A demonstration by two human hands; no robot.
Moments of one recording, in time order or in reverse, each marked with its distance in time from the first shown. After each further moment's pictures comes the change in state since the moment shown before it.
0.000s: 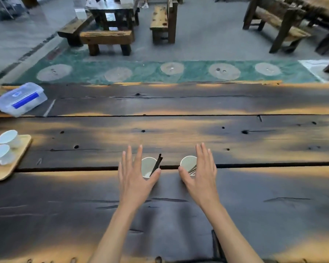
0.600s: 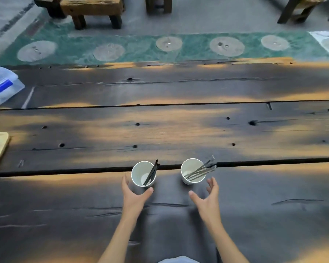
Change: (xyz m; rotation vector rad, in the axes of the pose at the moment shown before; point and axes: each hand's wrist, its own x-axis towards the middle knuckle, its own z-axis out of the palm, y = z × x) left_hand 0.019 -0.087 0.092 -0.580 -0.149 -0.659; right_hand -0.013 0.102 0.074 0.550 -0.093 0.700
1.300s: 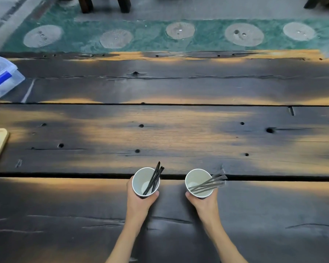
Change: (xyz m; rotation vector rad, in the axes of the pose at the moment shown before) left_hand 0.036 0.019 0.027 -0.021 0.082 0.162; right_hand 0.060 -0.020 0.028 0.097 -0.076 -0.052
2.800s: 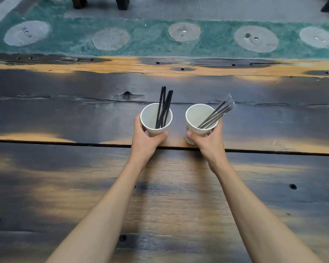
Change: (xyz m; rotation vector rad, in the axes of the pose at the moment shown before) left_hand 0.402 0.132 0.134 -0.134 -0.155 0.263; right_hand 0.407 -0.145 0.139 0.018 -0.106 -0.289
